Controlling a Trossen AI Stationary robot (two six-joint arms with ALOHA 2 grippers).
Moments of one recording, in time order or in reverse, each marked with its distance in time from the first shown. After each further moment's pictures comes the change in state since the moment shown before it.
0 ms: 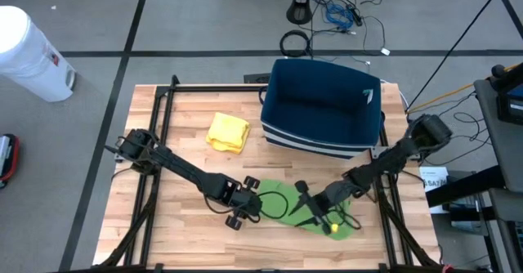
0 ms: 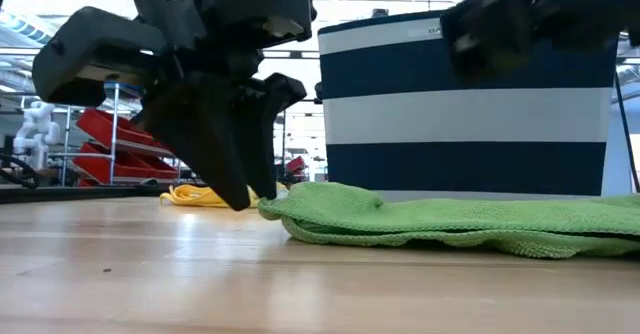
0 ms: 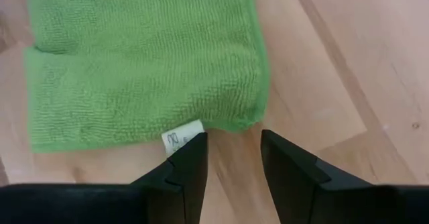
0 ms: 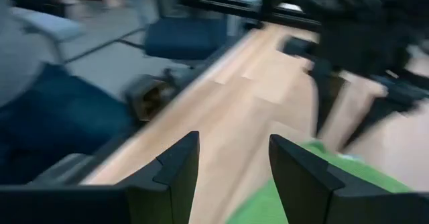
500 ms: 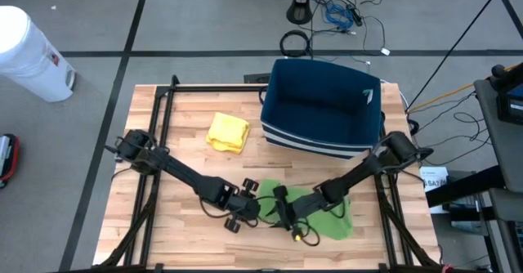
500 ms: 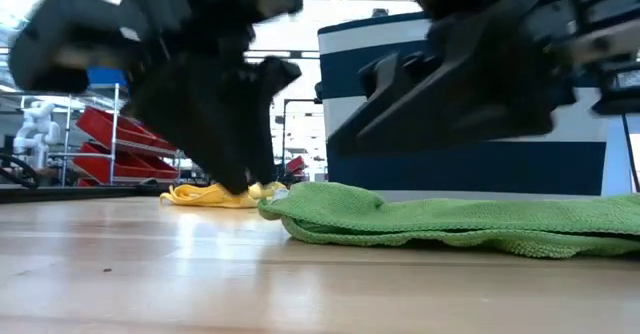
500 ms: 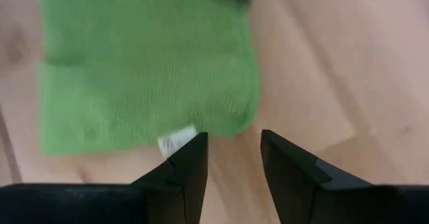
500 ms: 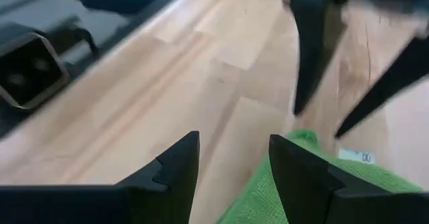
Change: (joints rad) left arm -0.043 -0.017 -0.003 0.013 -0.061 -0.005; right arm -0.044 0.382 0.302 -0.094 0.113 -0.025
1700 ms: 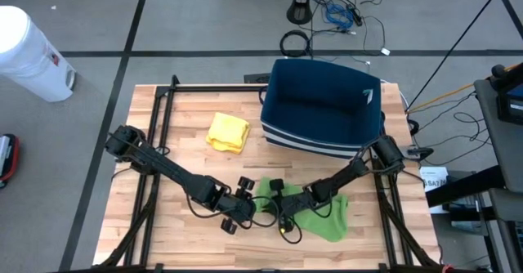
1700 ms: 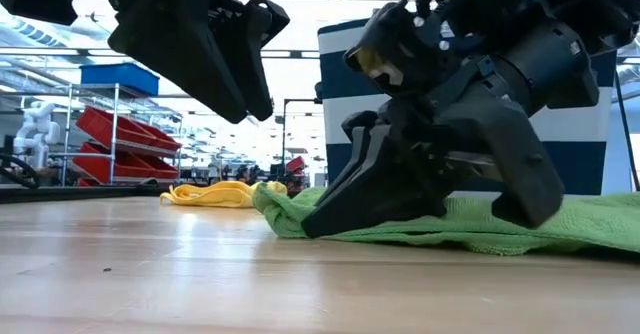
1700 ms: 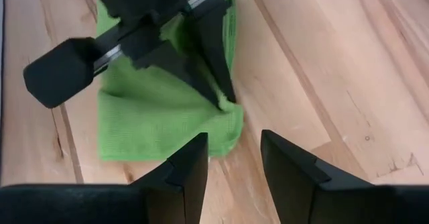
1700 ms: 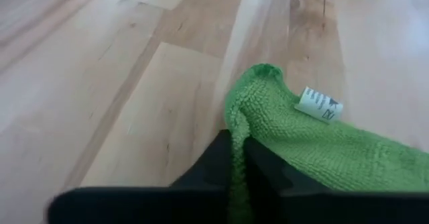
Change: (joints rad) left arm -0.041 -0.110 0.000 -0.039 -0.086 -0.017; right arm -0.057 0.136 0.080 -0.089 0.126 0.026
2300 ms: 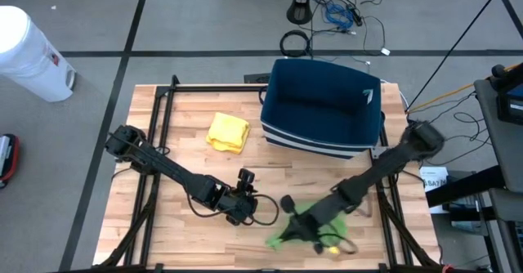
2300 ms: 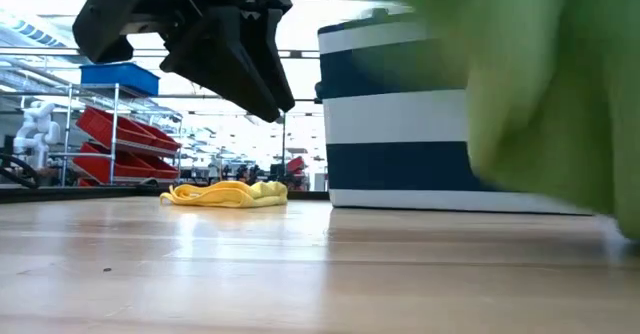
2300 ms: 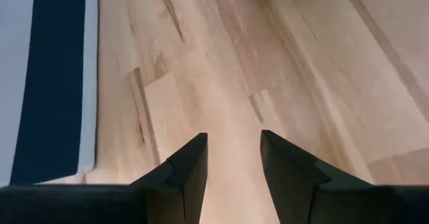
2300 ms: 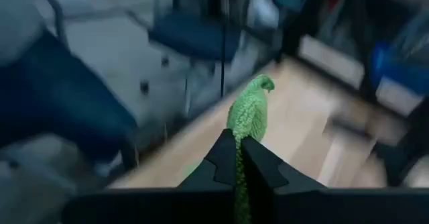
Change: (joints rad) left arm 0.007 0.001 0.000 0.001 -0.230 0.070; right arm 0.165 -0.400 -0.003 -0.101 -0.222 -0.277
